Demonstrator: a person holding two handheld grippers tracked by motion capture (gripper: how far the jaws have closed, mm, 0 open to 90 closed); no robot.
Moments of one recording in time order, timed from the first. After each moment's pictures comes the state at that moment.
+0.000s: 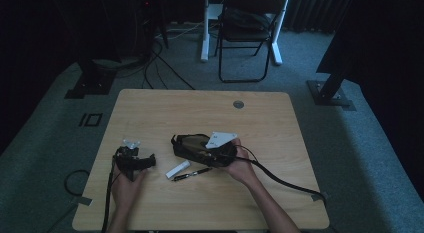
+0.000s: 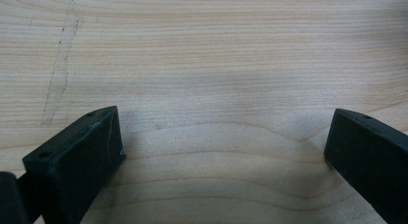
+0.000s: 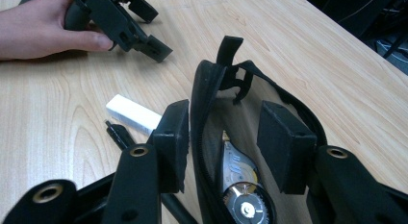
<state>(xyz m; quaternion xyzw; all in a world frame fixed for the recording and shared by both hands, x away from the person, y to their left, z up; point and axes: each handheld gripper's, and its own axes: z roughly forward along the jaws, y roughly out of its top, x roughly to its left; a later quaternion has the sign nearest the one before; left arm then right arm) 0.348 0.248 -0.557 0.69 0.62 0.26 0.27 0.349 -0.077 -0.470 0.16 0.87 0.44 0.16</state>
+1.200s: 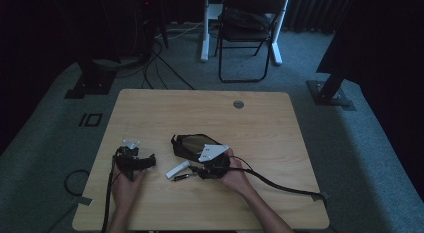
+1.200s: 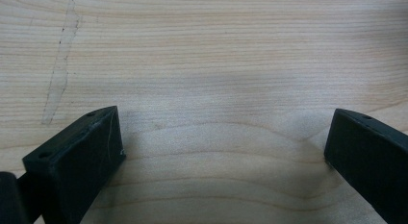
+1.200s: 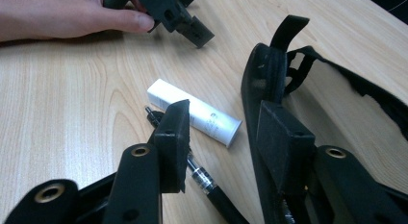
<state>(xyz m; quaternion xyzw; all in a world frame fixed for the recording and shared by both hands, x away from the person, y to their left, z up) 0.348 0.248 -0.557 0.69 0.62 0.26 0.27 0.328 -0.059 -0.496 0.13 0.88 0.44 0.13</state>
